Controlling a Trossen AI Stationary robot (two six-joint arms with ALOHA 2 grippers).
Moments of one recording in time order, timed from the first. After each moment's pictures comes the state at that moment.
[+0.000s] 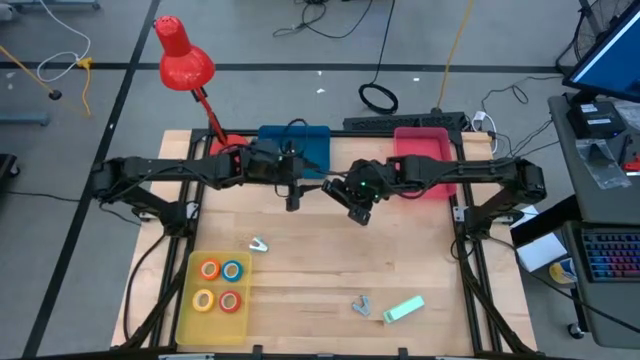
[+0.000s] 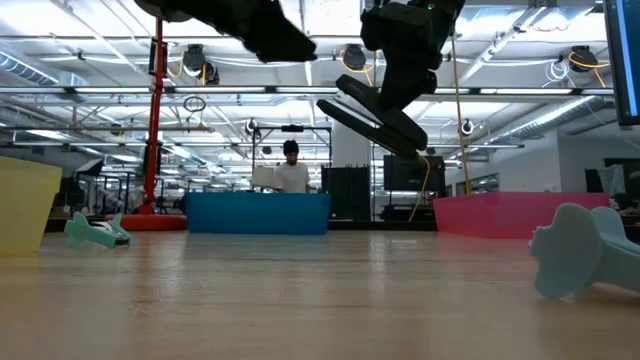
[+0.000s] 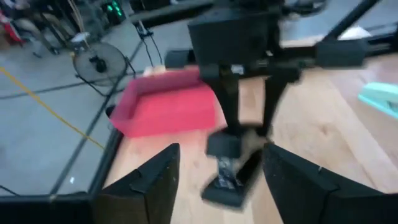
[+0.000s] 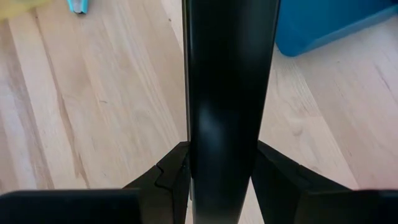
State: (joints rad) left arm 0.19 1.38 1.04 -0.02 0.08 0.27; right arm -0.09 1.54 1.33 -0.81 0.07 0.30
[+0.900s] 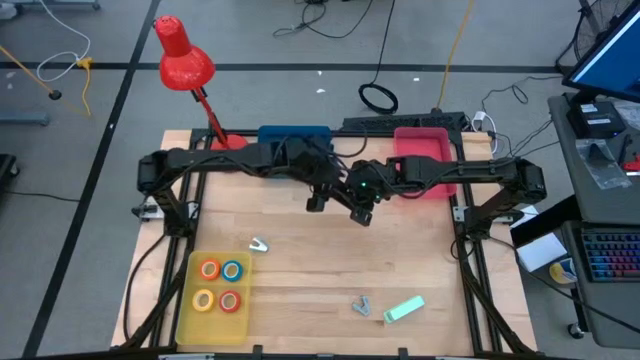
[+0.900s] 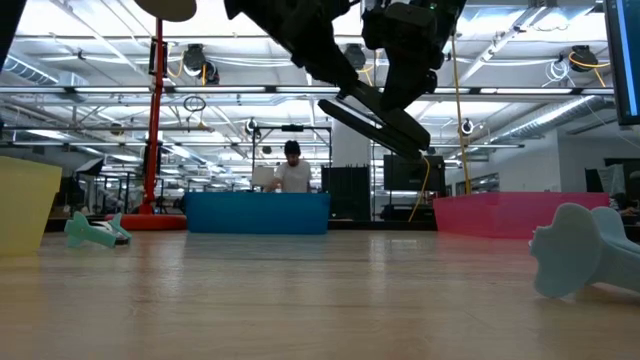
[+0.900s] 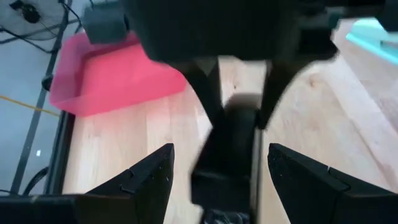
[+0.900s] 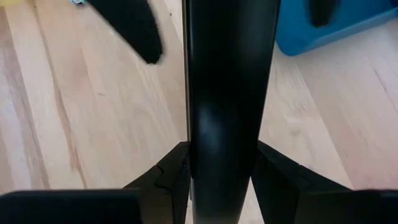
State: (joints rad) left arm 0.19 1.74 1.50 -0.43 0.16 0.38; right arm -0.09 1.54 1.33 -0.82 0.08 0.26
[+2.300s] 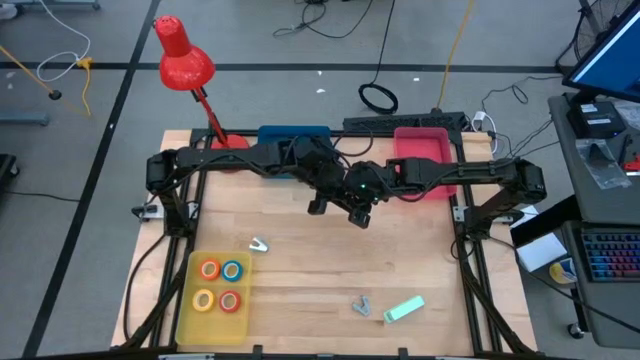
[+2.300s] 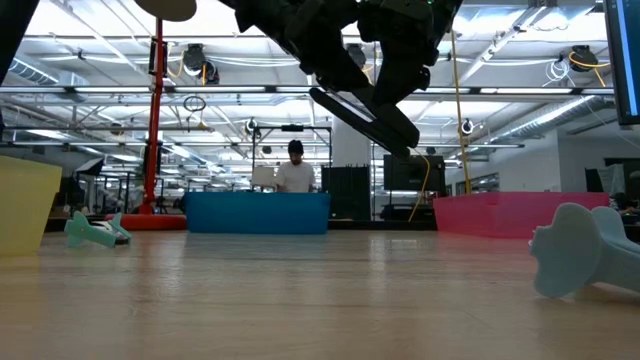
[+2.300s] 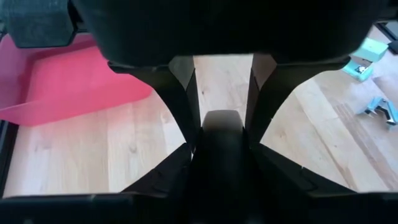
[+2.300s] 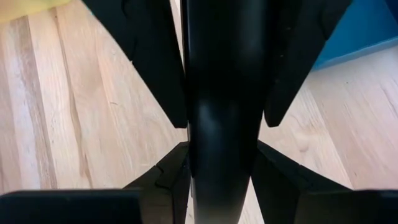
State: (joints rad) left arm 0.20 1.81 1.54 -0.44 0.32 0.36; right arm -0.08 1.54 1.33 -0.77 0.07 0.24
